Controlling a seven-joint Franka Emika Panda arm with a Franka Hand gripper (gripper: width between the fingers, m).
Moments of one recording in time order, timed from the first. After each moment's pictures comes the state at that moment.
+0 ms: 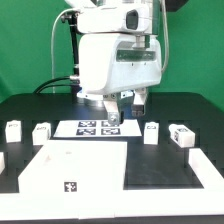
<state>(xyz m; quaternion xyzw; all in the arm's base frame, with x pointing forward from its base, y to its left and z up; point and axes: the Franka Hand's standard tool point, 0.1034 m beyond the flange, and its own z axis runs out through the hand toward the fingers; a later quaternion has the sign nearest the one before) 0.599 0.020 0.120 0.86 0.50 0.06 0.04</state>
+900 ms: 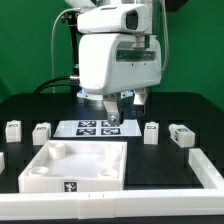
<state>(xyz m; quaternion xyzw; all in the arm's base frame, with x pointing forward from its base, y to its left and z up) 0.598 0.020 0.119 0.86 0.50 0.06 0.04</state>
